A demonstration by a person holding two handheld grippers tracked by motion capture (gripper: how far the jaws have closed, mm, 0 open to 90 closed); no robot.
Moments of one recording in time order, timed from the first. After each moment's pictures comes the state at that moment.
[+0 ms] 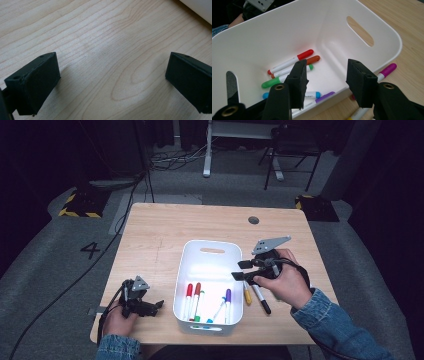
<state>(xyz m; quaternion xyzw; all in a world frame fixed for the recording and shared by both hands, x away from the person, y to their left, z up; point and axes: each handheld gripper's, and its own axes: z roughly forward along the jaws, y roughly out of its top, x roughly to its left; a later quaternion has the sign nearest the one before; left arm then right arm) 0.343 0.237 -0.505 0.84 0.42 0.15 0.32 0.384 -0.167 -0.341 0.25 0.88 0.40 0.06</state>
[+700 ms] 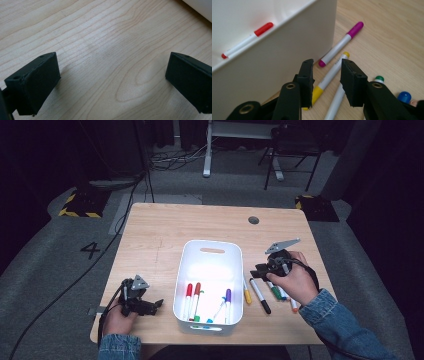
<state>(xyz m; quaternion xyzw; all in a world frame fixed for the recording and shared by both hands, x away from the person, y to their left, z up) 0.346 0.239 -0.506 0.83 0.43 0.15 0.32 0.410 -0.213 -0.384 0.33 0.88 0.33 0.07</state>
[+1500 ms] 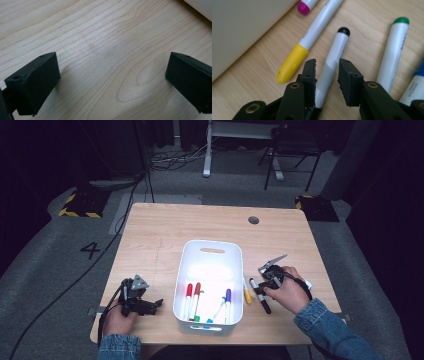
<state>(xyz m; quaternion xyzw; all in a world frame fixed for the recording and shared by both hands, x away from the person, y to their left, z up) 0.346 0.238 -0.506 0.83 0.43 0.15 0.32 0.411 -0.220 -0.456 0.38 0.90 0.22 0.04</state>
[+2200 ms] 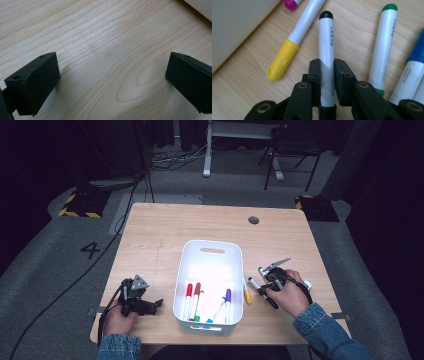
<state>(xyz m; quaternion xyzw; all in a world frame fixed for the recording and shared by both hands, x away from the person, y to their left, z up) 0.345 0.238 -0.505 0.83 0.43 0.15 0.32 0.405 -0.228 -0.461 0.41 0.88 0.22 0.06</state>
